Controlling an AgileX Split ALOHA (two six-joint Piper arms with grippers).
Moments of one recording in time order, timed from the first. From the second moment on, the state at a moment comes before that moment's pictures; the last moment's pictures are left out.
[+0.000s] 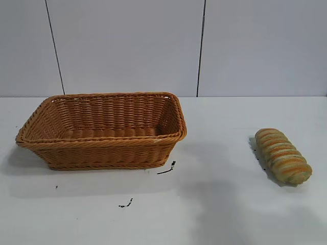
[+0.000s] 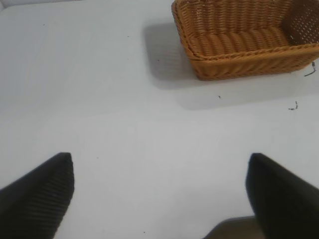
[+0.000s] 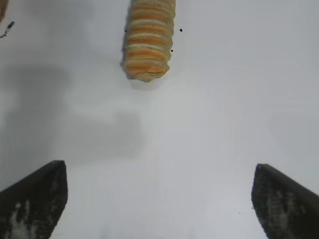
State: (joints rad) left arm -0.04 -0.01 -0.50 0.00 1.07 0.07; right arm 0.02 1.36 -0.93 0.01 0.87 0.00
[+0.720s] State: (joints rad) left arm -0.04 -0.01 -0.50 0.00 1.07 0.07; right arm 0.09 1.92 -1.35 0.00 0.84 0.03
